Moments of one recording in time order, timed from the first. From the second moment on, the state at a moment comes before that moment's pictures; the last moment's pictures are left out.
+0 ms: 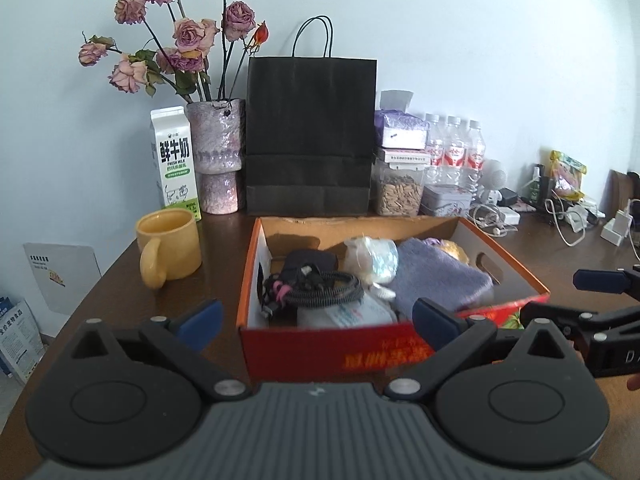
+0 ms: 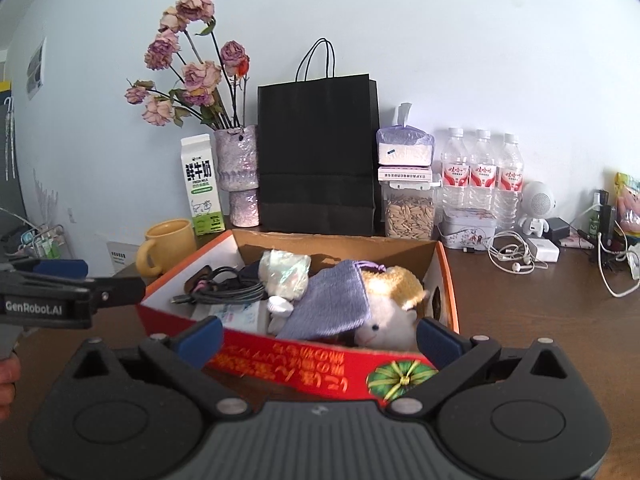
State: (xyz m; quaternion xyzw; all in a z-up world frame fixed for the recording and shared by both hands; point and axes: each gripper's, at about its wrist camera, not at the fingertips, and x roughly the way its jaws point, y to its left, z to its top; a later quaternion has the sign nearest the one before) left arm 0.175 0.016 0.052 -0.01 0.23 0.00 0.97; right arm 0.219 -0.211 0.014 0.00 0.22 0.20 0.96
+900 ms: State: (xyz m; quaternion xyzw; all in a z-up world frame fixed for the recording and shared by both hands) left arm 0.110 0.018 0.024 -0.04 0.26 0.01 0.96; right arm 0.161 -0.219 0.007 0.01 0.24 0.19 0.95
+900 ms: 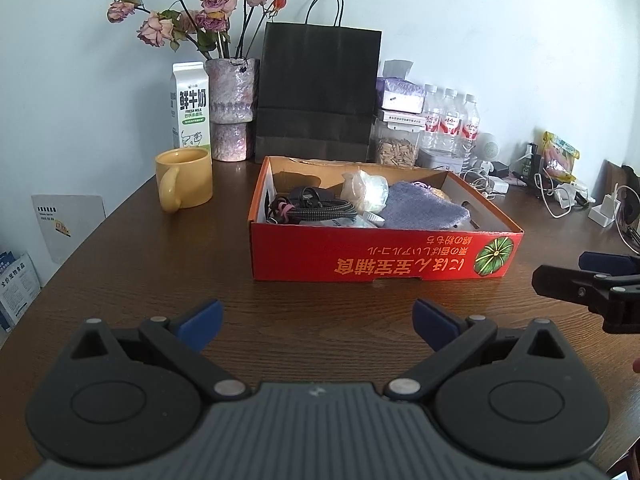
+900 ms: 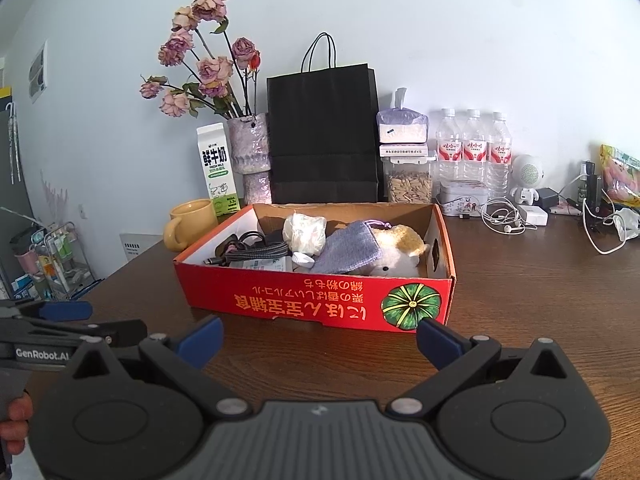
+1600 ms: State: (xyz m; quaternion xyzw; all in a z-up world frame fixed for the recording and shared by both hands) left arm 0.104 0.015 0.028 -0.03 0.26 0.01 0.97; right arm 0.157 -0.218 0.007 0.01 0.24 0.19 0.95
